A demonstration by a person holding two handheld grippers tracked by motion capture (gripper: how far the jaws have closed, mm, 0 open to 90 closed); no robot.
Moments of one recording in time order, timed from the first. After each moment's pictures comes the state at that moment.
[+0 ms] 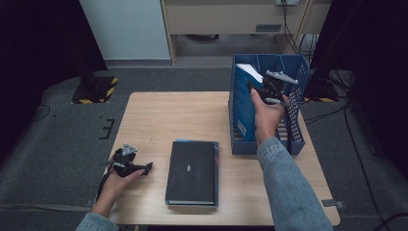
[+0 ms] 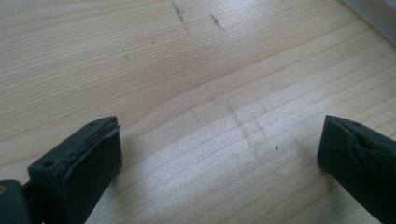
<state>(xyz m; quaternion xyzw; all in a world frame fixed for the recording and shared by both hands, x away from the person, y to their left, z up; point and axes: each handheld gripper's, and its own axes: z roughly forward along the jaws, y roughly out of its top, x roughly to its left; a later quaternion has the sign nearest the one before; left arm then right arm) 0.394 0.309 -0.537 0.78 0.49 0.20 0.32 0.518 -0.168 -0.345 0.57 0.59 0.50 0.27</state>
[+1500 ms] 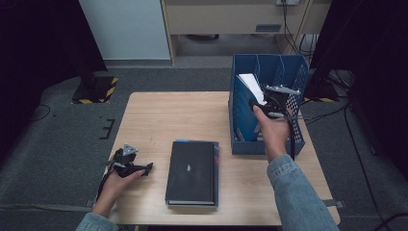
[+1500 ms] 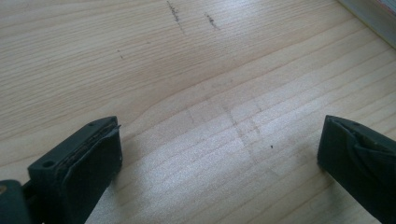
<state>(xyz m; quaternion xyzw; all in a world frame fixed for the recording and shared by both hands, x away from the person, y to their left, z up) 0.394 0.307 -0.536 0.79 0.49 0.20 0.32 0.477 -0.176 -0.356 0.56 0.65 0.45 0.24</state>
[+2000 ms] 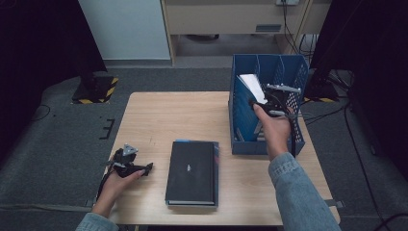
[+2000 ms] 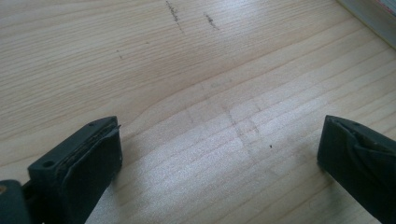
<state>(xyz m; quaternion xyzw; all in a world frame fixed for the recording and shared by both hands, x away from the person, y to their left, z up) 0.393 0.307 -0.536 0.79 0.49 0.20 0.32 0.480 -0.177 -0.352 0.57 0.65 0.44 0.23</state>
